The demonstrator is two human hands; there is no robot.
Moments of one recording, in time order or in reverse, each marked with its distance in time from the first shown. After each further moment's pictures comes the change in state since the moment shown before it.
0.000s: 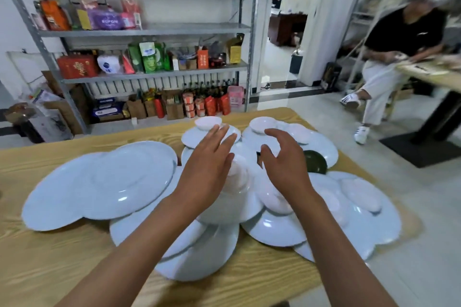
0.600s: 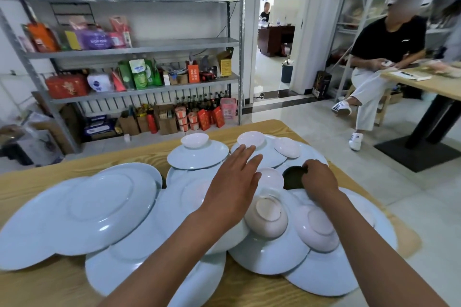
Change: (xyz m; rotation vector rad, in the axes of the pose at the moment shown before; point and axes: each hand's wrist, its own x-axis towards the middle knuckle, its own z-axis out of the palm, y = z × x) left_hand 0.038 0.057 0.041 -0.086 -0.096 0.086; right_hand 0.076 0.146 -0.051 -0.530 -0.122 0.381
